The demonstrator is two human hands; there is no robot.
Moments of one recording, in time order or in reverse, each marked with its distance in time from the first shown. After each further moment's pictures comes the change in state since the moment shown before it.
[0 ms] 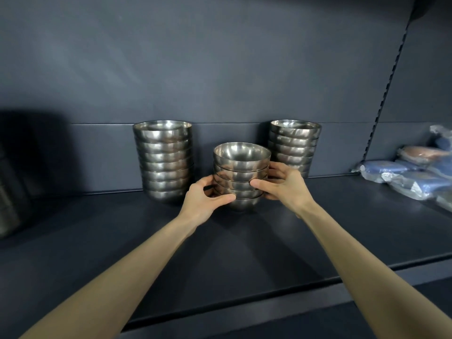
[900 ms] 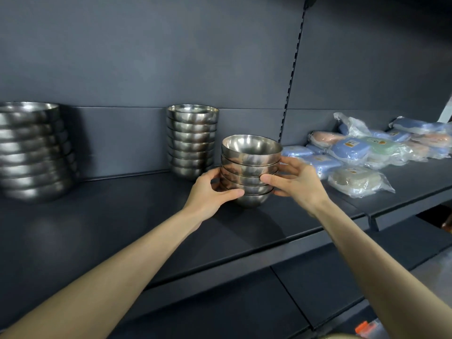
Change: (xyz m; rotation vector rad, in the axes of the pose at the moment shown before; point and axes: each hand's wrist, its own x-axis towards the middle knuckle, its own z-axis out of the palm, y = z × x) left_hand 0.000 0.043 0.219 -0.060 -0.243 0.062; right_hand -0.056 0.031 -0.222 -0.029 0.163 0.011
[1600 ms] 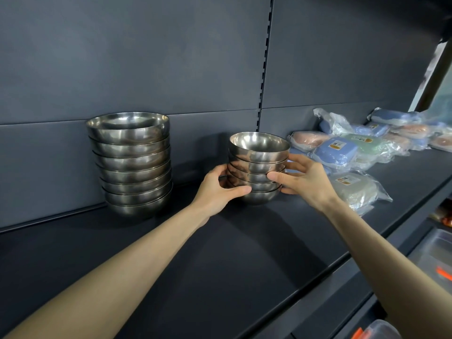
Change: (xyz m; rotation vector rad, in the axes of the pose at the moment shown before) left_hand 0.143 -0.029 0.076 -0.049 -0.148 0.016; right_hand 0.098 0.052 -0.079 -0.053 0.188 0.063
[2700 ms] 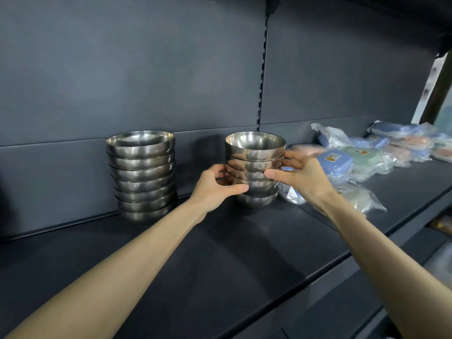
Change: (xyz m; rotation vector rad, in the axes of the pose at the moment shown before) left_hand -0.011 0.042 -0.006 0.057 0.080 -0.029; right_hand -0.002 -0.036 -0.012 -0.106 -0.024 -0.115
